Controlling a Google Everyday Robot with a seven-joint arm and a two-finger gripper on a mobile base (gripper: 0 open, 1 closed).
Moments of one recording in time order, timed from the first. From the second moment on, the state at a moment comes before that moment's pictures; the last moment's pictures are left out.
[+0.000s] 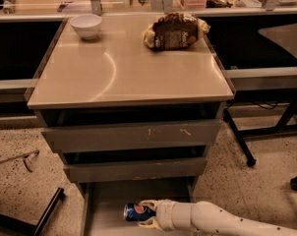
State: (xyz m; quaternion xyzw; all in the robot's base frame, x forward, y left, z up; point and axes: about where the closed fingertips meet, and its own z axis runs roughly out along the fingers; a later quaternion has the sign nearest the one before) arm 0.412 0.017 0.400 -0.63 0.62 0.21 0.43
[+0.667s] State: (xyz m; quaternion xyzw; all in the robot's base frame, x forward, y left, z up) arm 0.394 0.012 0.529 -0.63 0.61 0.19 0.44
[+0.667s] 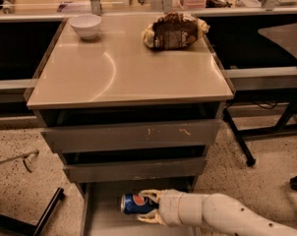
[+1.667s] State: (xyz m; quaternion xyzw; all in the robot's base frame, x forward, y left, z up) arm 0.402 0.015 0.599 -0.66 0.58 0.14 0.47
